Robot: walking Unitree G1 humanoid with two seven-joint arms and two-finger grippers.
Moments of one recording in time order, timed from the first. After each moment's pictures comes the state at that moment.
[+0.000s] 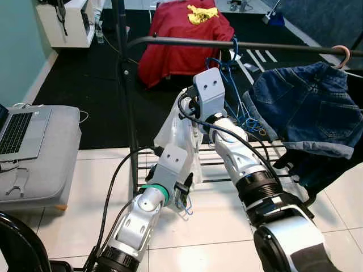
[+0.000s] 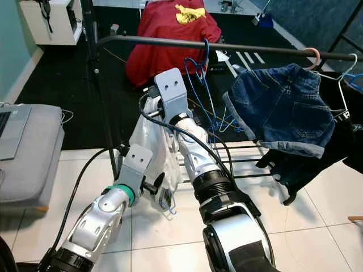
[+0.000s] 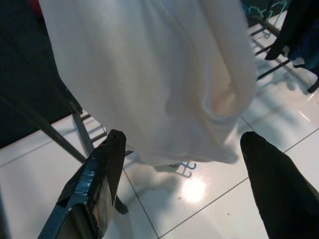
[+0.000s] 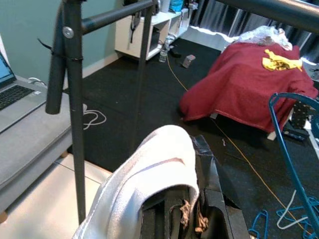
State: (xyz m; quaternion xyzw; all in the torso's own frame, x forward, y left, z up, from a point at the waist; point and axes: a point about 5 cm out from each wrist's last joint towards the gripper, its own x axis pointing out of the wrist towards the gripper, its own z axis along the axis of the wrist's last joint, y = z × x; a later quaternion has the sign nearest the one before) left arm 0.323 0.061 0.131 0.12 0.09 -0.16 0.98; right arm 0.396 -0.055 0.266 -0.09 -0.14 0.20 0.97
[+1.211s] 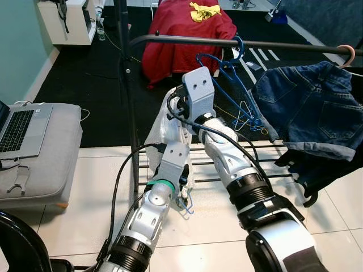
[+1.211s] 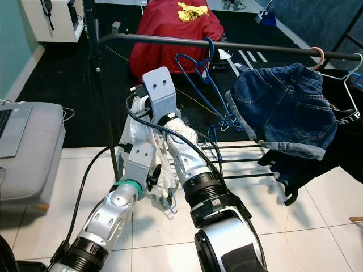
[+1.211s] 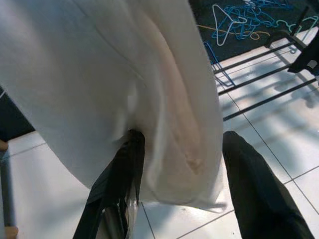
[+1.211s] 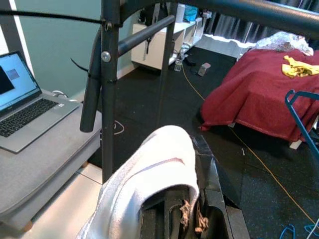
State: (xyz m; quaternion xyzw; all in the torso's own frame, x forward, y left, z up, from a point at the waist) left arm 0.338 0.044 0.134 0.09 0.08 -0.10 0.99; right arm 0.388 -0.035 0.273 -0.07 -0.15 0.22 0.96
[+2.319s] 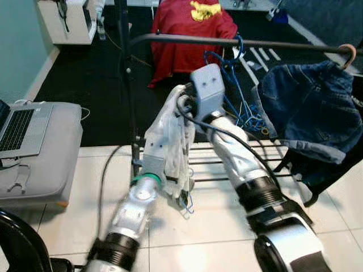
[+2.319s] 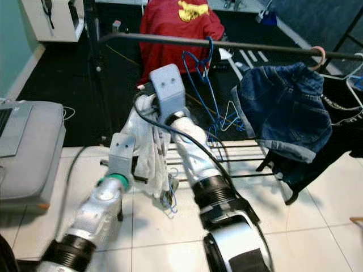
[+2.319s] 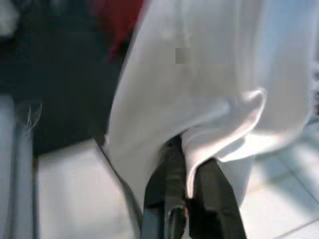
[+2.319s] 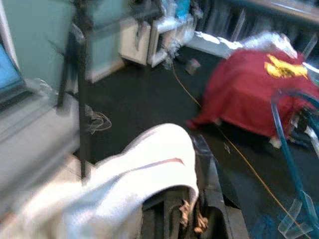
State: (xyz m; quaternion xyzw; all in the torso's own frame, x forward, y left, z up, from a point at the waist) left arm 0.346 0.102 0.170 0.12 -0.02 -0.10 0.99; right arm 0.385 -0.084 0.255 -0.10 -0.14 0.19 0.97
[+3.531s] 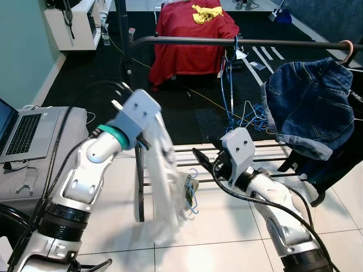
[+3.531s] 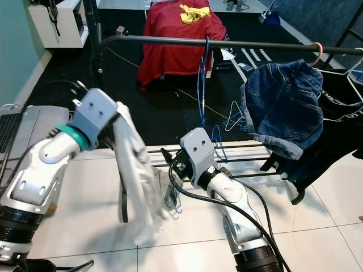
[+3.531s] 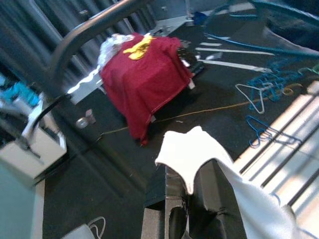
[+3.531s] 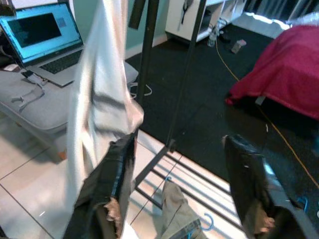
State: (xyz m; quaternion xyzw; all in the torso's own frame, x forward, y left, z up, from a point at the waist) left arm 0.349 0.142 0.269 0.26 -0.16 -0.15 0.94; right arm 0.314 -0.119 0.189 -0.12 -0.09 0.29 0.94
